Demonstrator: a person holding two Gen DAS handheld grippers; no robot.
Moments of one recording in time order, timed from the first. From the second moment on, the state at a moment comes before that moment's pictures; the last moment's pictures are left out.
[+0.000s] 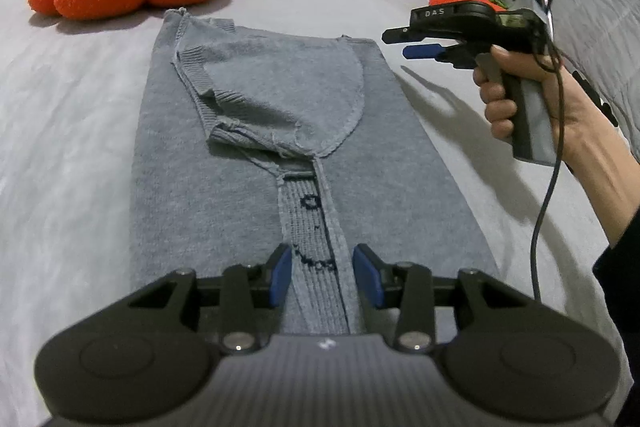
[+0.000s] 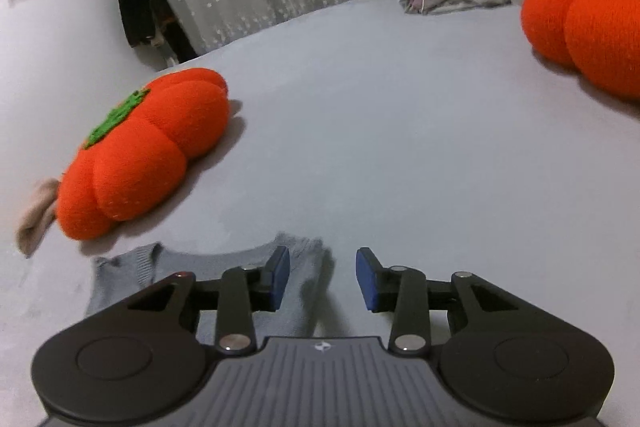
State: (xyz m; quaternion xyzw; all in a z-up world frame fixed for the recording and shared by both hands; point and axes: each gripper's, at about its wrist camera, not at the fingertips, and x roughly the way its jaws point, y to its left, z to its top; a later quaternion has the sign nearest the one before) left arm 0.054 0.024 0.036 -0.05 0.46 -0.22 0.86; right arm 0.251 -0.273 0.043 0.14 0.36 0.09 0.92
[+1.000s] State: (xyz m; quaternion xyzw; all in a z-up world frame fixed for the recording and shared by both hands) left arm 0.054 0.023 0.036 -0.03 0.45 -0.23 0.86; right arm 0.253 -0.267 0.041 0.12 0.34 0.10 0.93
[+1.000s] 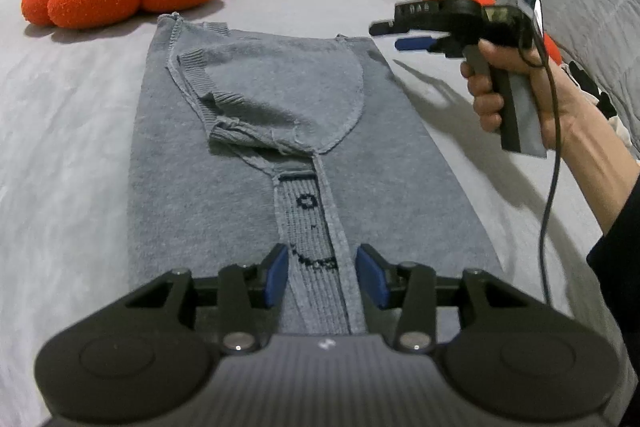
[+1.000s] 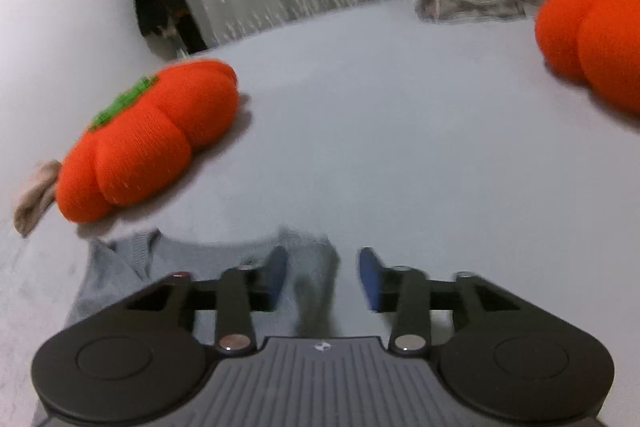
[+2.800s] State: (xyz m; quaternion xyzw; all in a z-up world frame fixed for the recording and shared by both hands) left arm 0.058 0.029 0.036 -0.02 0.45 -0.24 0.86; right arm 0.265 -0.267 0.035 0.12 0.36 0.13 0.92
